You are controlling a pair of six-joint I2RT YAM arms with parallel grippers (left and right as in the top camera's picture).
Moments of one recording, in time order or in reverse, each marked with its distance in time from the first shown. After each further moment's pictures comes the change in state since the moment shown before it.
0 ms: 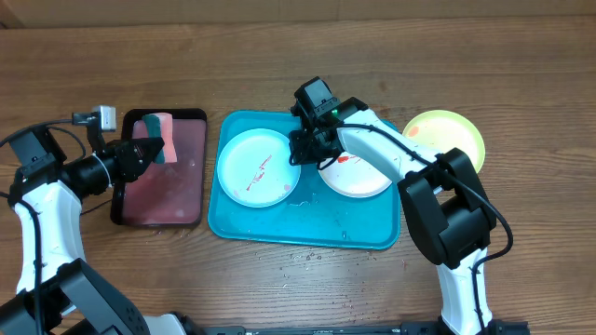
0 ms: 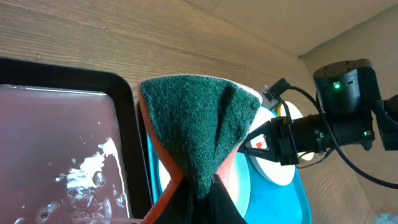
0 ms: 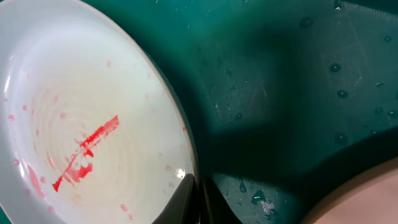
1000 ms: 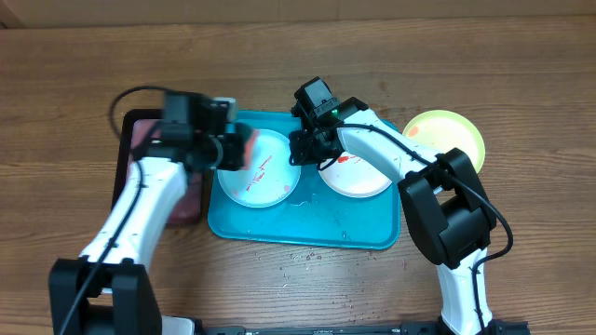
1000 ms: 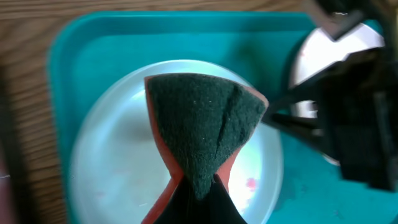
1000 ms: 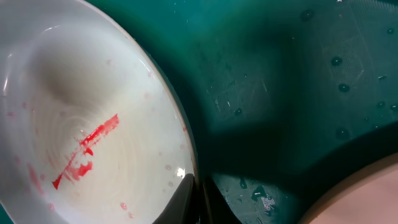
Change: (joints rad) left arm -0.697 0.017 0.000 0.114 -0.740 -0.341; right arm 0.000 0.000 0.000 -0.009 -0.004 0.003
